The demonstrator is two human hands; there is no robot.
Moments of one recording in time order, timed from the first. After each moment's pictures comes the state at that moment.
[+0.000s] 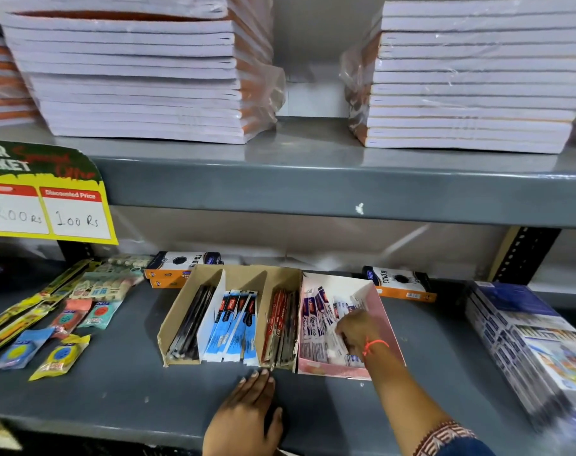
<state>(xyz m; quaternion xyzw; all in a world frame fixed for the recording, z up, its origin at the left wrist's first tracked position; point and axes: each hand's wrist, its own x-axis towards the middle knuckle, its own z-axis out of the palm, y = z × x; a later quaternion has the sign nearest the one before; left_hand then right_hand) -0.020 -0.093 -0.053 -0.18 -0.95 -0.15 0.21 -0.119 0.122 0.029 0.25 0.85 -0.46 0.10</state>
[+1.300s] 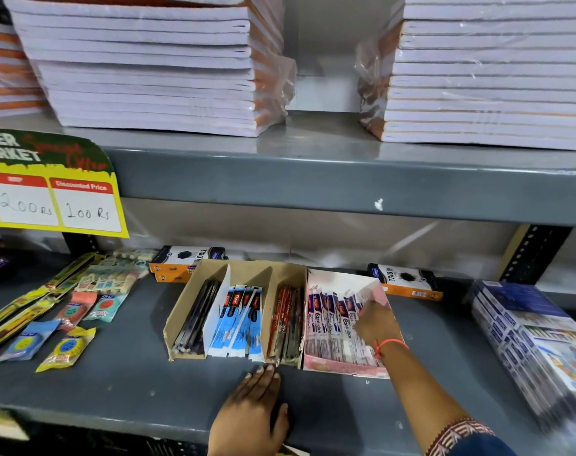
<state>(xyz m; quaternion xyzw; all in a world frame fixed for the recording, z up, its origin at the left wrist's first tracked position) -0.016 -0.092 -0.046 -0.17 -0.96 -0.16 0.16 -0.106 0.127 0.058 0.20 0.94 -0.28 0.05</state>
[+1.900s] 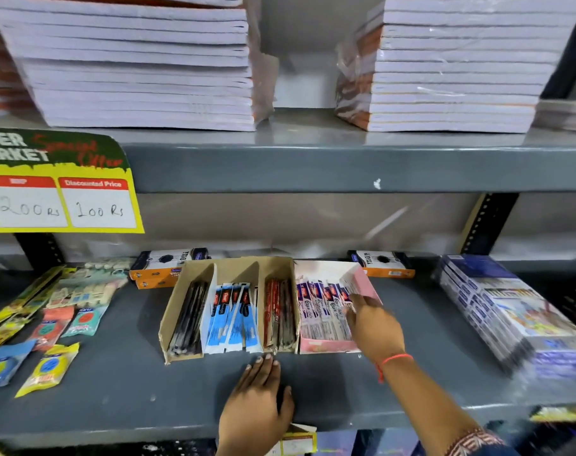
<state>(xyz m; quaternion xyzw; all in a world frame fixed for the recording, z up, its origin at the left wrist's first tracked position) -0.014 -0.096 -0.042 -0.19 -0.96 -0.16 0.10 -0.047 0.115 0.055 0.12 0.99 -0.09 -0.05</state>
